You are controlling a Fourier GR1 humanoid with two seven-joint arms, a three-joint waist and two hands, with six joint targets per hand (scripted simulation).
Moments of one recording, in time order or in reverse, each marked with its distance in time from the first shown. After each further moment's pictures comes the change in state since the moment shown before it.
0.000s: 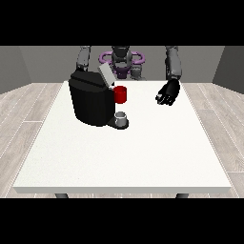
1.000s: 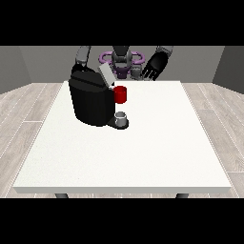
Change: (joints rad) left arm -0.249 -0.094 0.036 -0.113 0.063 -0.334 0.154; right arm -0.030 -0.002 -0.041 0.115 -0.028 0.020 -0.033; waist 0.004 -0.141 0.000
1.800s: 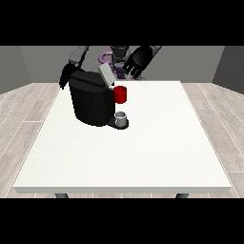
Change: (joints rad) left arm -0.274 0.054 0.138 0.033 0.053 -0.056 0.138; right arm -0.109 -0.028 -0.022 -0.076 -0.011 0.003 0.019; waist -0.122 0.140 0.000
